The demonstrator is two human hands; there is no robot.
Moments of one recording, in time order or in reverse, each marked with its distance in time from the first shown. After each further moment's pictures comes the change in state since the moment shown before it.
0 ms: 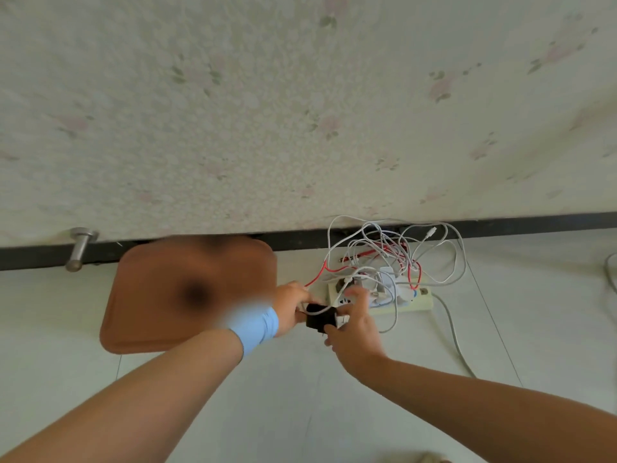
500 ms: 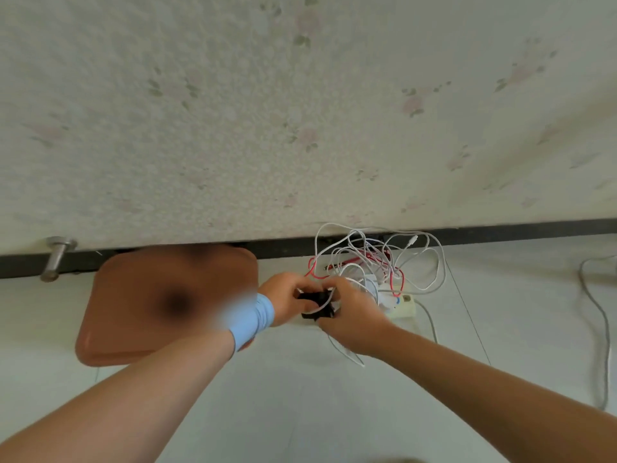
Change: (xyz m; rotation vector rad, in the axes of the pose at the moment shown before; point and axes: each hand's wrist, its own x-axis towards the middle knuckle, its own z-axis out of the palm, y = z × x) left_hand 0.016 0.027 -0.020 -0.319 0.105 -0.003; right_hand 0.007 -0.053 -0.063 -0.405 -0.176 -0.107
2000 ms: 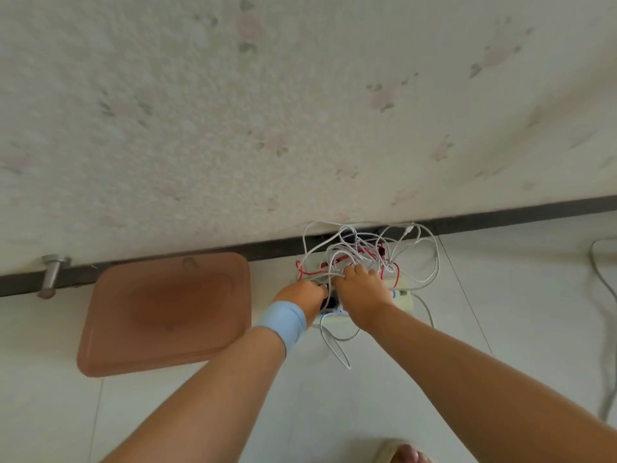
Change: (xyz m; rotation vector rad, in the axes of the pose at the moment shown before) left_hand 0.046 0.026 0.044 0.700 -0.138 -0.063; right_hand 0.063 0.049 -0.013 -1.000 0.036 -0.205
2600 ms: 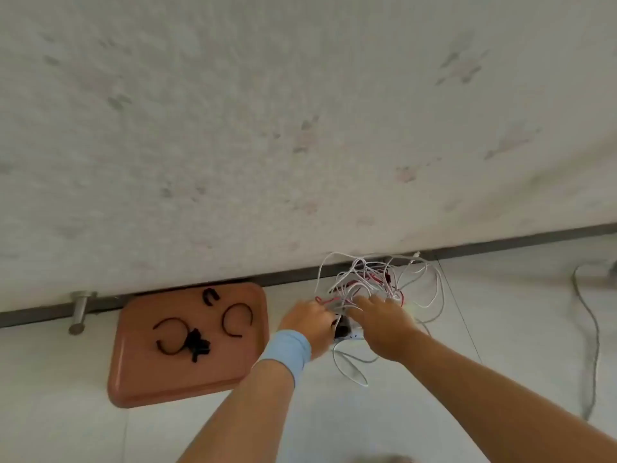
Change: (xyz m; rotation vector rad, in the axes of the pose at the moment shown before) left_hand -0.035 -0.019 -0.051 0.087 0.118 0.156; right_hand -0.023 0.015 -0.052 0.093 -0.099 -0.155
